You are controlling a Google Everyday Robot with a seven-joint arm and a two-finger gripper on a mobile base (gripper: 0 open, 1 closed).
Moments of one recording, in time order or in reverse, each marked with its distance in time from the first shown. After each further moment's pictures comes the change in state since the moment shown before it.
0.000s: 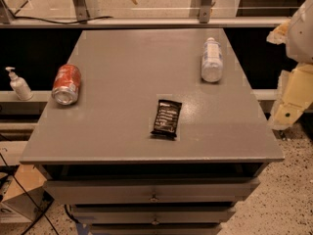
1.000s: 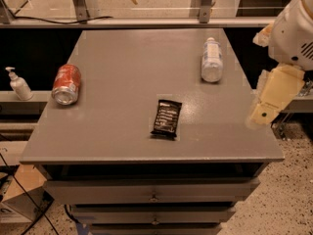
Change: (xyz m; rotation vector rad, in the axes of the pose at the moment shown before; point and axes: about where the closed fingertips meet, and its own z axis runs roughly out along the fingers) arm -0.031 0.009 0.004 -0.010 -0.082 0.057
